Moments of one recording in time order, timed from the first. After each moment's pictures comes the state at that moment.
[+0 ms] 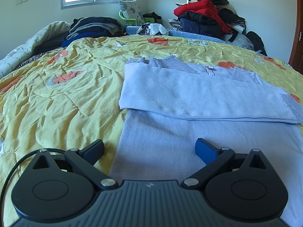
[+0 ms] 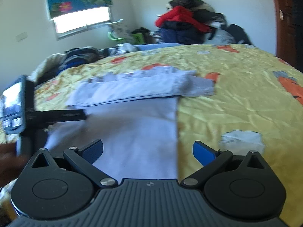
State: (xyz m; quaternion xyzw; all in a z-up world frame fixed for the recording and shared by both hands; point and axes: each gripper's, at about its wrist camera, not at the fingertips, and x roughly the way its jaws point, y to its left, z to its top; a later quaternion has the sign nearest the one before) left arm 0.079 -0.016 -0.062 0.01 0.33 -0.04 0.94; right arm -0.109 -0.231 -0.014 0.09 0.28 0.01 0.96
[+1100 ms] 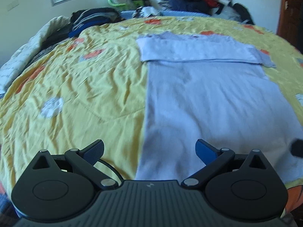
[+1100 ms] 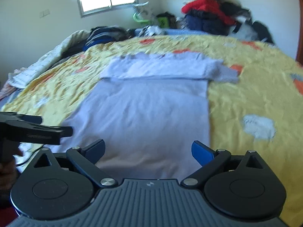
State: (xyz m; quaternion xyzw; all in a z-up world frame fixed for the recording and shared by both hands) left arm -0.068 0.029 -0.024 0.08 0.40 -0.05 0.91; right arm -0.155 -0.190 0.006 0.05 0.34 0.08 0.93
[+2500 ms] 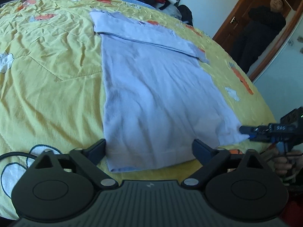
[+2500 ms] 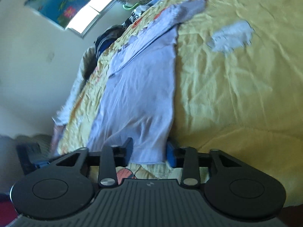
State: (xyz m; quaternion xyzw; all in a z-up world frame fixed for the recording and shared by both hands) left arm -0.086 0.099 -0.043 -0.08 0.44 -0.31 0.84; right arm -0.188 -0.317 -0.053 0.35 0.40 0.18 0.83
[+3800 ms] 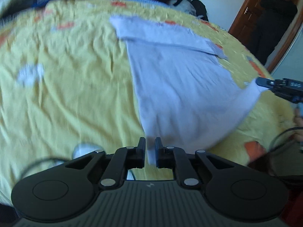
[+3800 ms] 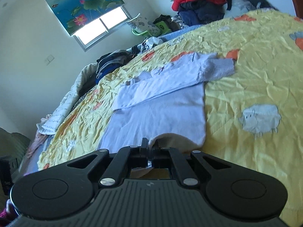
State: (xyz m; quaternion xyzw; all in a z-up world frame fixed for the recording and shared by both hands) left arm -0.087 0.132 -0.019 -0.04 0.46 -0.26 0.85; right arm -0.143 -0.271 0.023 0.23 0.31 0.13 0.91
